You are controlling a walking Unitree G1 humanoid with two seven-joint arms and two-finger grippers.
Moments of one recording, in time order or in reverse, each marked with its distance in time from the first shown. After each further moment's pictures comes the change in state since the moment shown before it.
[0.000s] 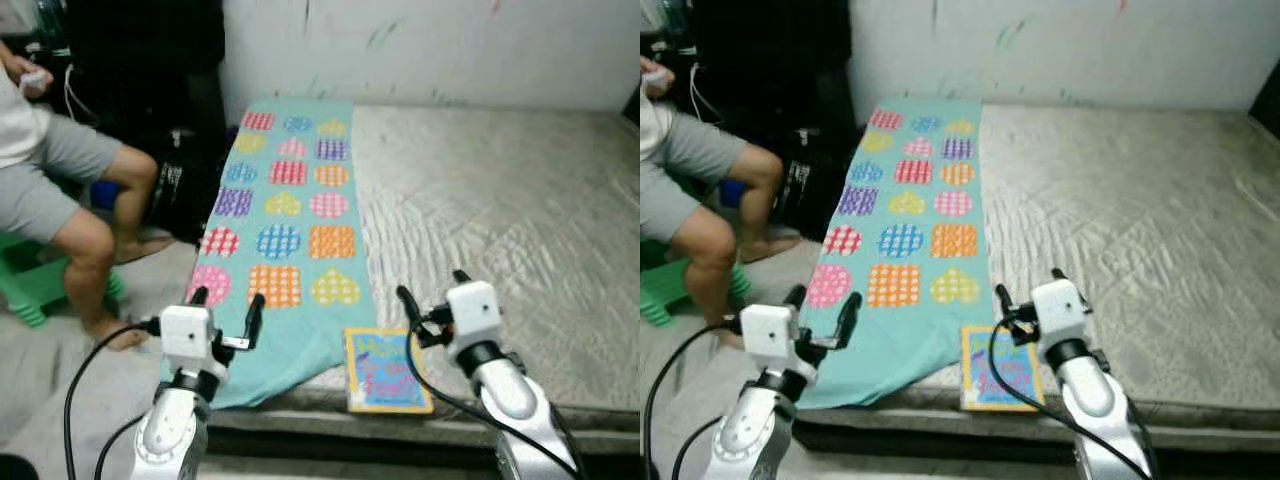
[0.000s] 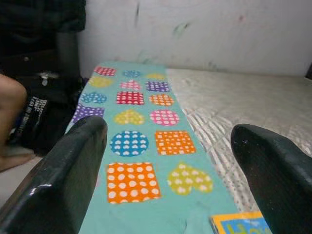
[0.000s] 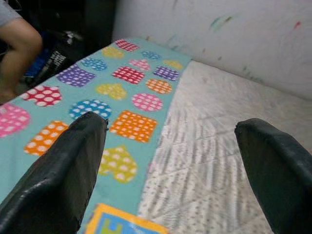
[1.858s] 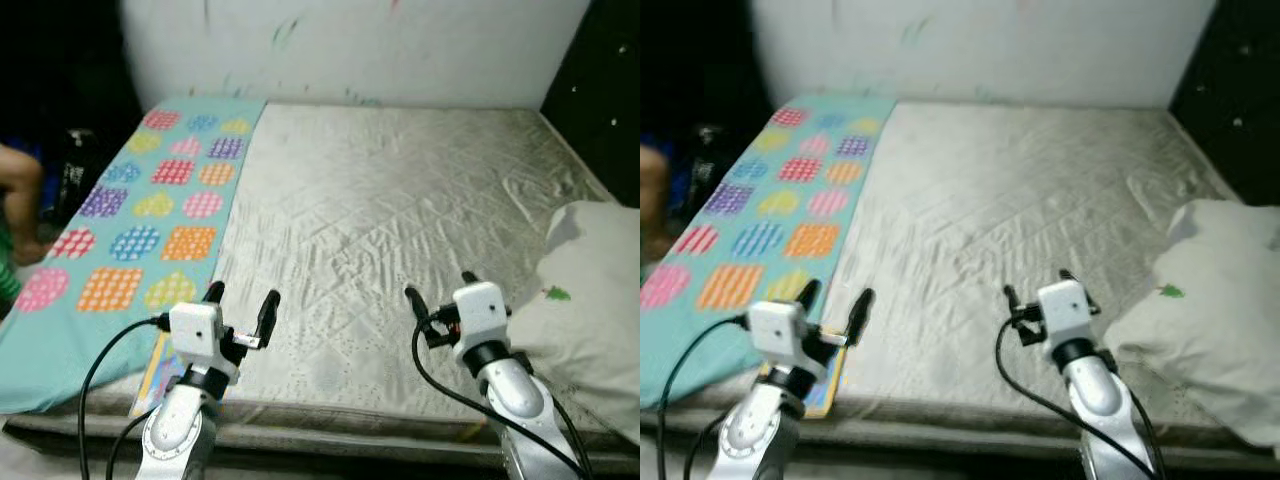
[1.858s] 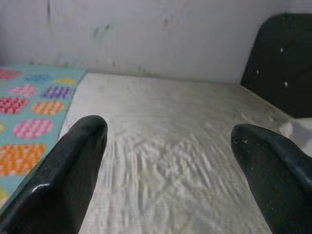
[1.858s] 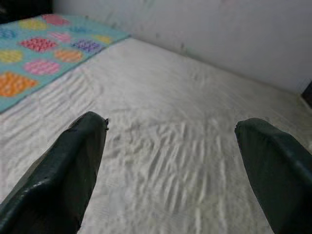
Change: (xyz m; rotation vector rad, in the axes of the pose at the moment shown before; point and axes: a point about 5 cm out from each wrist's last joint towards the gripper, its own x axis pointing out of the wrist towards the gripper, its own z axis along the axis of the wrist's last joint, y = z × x) left arm 0.004 -0.010 0.002 -0.055 -0.038 -0.080; right arm 0.001 -0.004 -0.006 -0.012 0.018 -0.009
